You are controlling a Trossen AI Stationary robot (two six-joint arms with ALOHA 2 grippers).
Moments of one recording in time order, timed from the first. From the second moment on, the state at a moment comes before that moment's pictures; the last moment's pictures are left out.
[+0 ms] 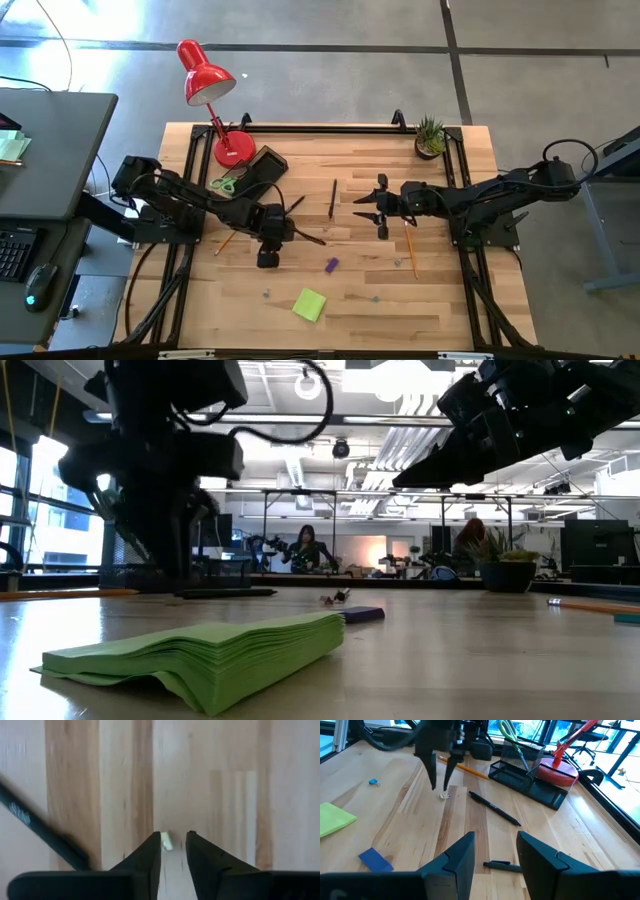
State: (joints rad) left arm -0.07 1.59 0.85 -0.51 -0.04 -0.20; right arm -0.01 1.25 0.41 0.53 0.05 -0.14
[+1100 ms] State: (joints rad) left arm -0.07 1.65 0.83 -0.47 -0.05 -0.40; right arm -0.01 1.25 0.41 0.53 0.05 -0.14
